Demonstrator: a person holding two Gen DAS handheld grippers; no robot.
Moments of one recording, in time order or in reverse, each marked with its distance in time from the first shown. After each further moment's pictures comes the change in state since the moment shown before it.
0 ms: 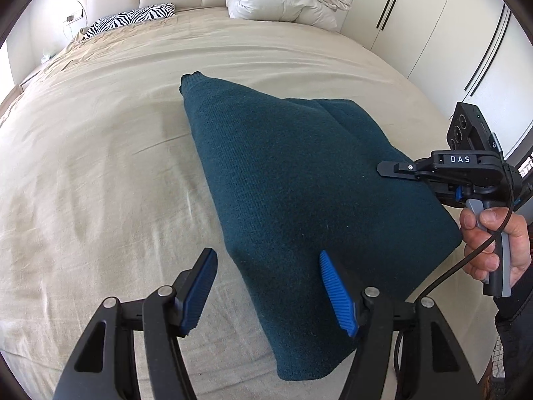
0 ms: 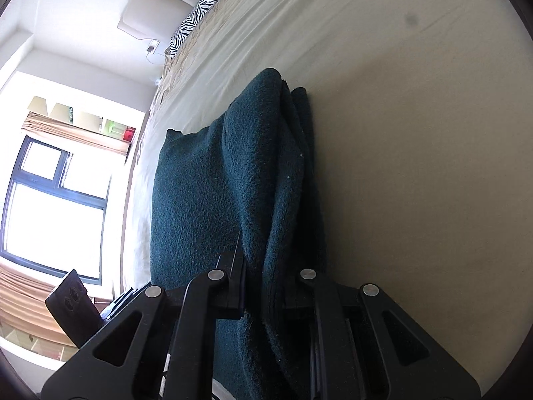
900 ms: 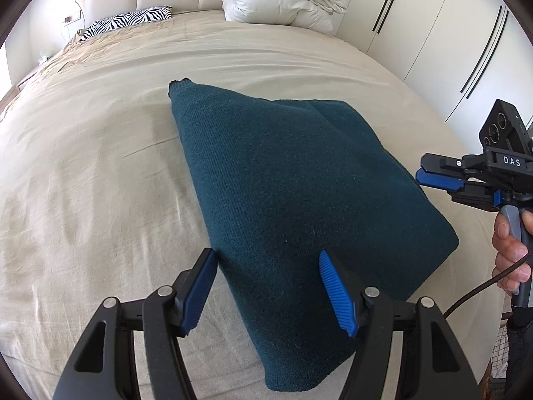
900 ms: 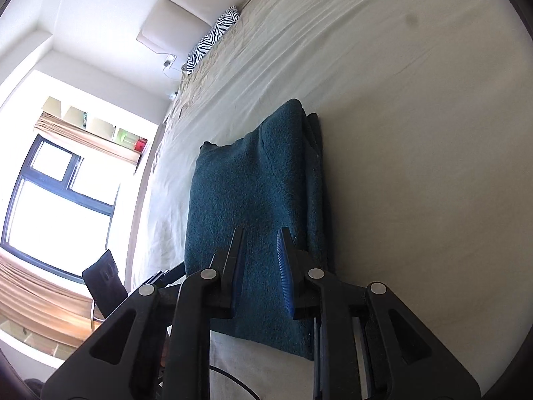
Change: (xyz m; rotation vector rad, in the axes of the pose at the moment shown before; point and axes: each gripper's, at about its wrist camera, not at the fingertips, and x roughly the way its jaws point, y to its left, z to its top) left arm 0.010 -0.010 0.002 -0.002 -0.019 -0.024; right arm -0.069 0.020 -0.022 -0.053 -0.041 -0.020
